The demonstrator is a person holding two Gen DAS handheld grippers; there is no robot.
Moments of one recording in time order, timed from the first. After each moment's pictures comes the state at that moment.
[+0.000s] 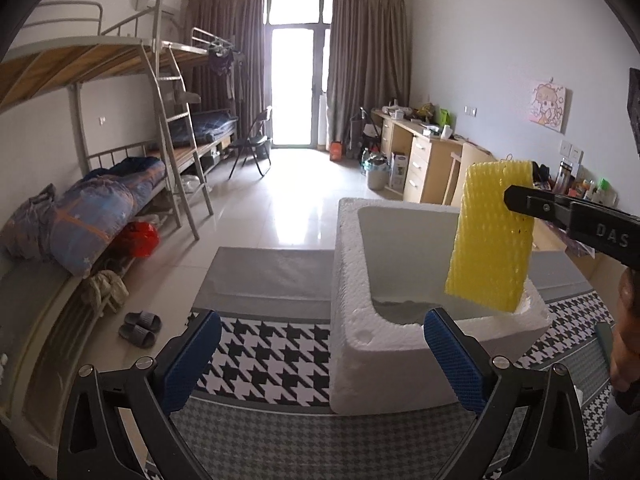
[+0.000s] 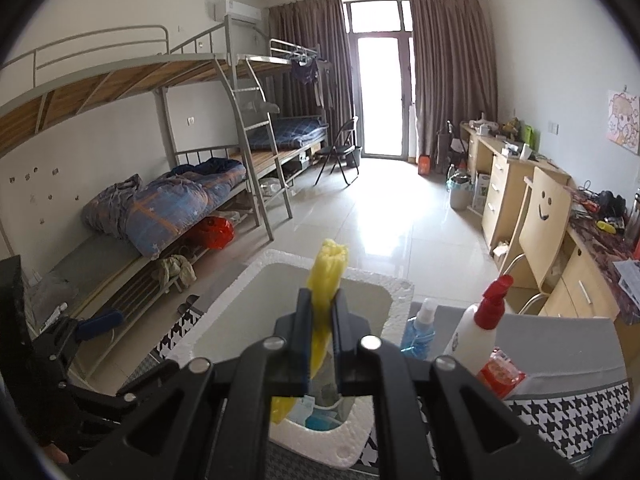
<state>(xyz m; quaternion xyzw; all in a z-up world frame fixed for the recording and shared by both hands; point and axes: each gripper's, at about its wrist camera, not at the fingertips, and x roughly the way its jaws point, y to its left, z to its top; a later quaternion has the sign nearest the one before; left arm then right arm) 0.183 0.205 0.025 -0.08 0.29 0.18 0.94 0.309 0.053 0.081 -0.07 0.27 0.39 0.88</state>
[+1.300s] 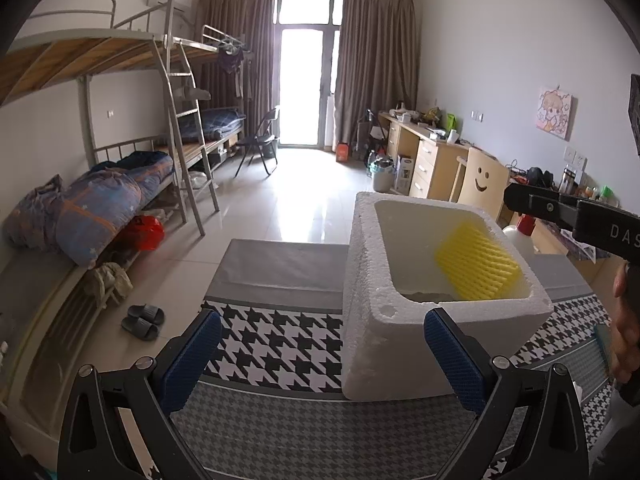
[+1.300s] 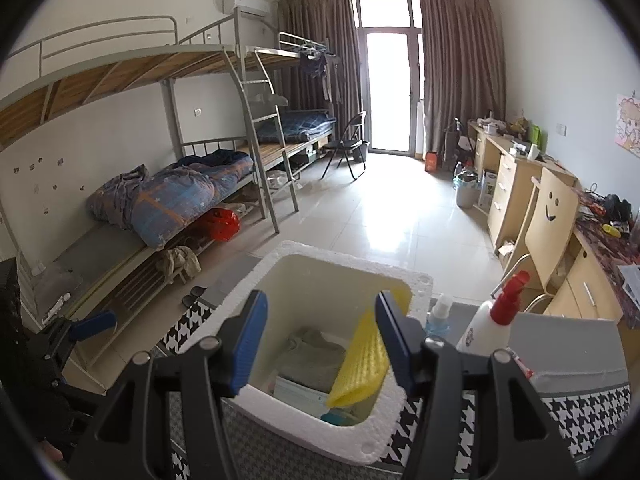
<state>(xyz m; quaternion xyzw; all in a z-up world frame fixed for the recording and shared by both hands) 0.161 0.212 0.020 -0.09 0.28 0.18 0.94 0.296 0.059 0.086 -0.08 0.28 0.40 0.87</state>
